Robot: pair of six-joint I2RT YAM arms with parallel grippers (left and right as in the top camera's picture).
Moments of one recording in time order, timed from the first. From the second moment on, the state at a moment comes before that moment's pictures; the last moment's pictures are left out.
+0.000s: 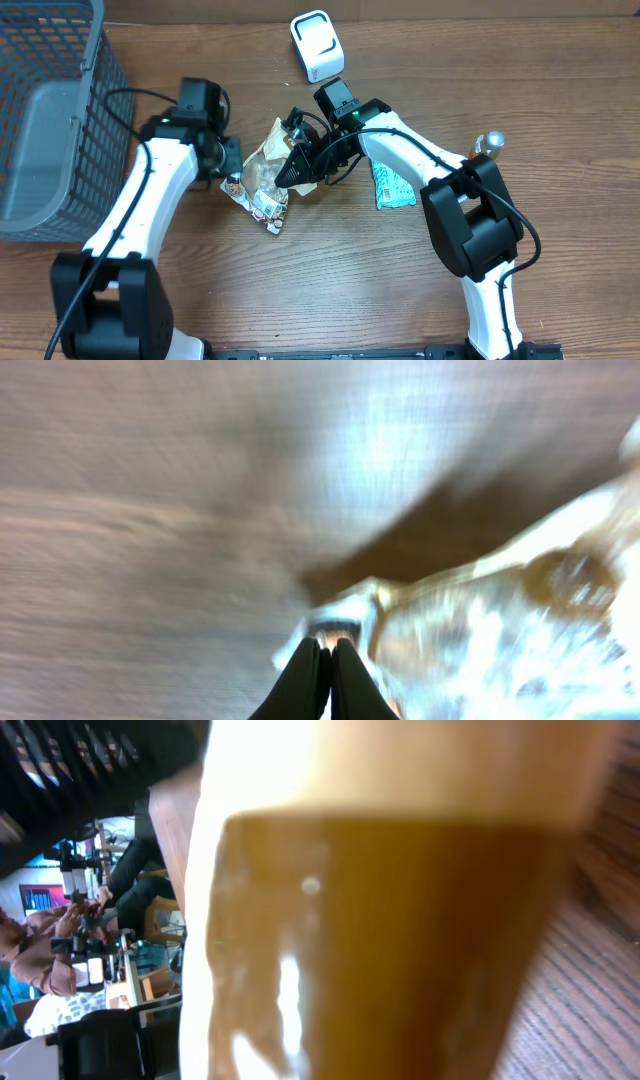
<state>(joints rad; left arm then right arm) -0.10 1.69 1.28 -0.86 -0.01 -0.23 0.54 2.21 1.65 -0.73 -0.93 0.11</state>
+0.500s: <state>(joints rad) 0.06 1.67 1.29 -0.76 -0.07 -0.22 0.52 2.20 1.65 -0.78 -0.93 0.05</state>
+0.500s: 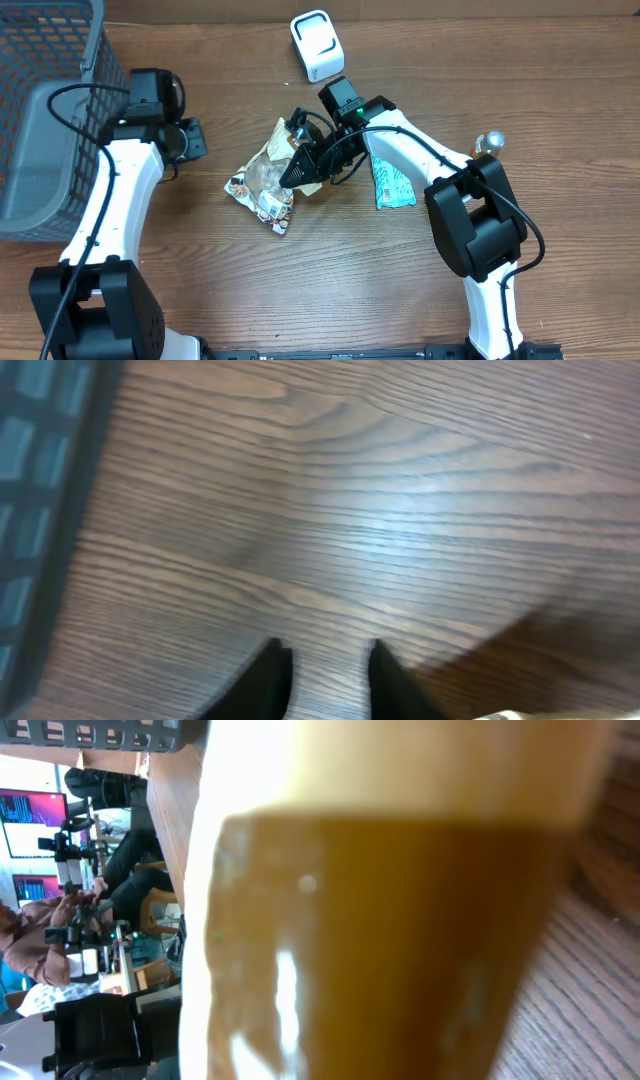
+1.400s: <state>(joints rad) 0.08 1.67 1.29 -0.80 -0.07 -0.21 0.52 2.17 2.06 -1.11 -0.66 -0.02</state>
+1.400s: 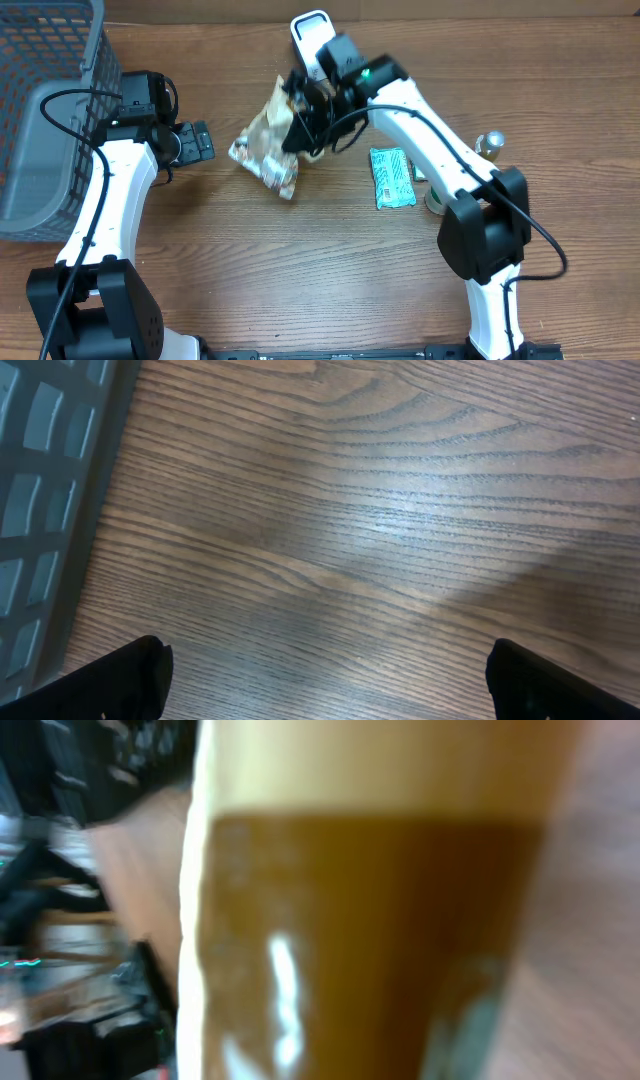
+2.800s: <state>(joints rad) 0.08 1.67 1.29 -0.80 -0.07 -0.21 0.55 2.12 1.95 -0.26 0.23 -0.41</state>
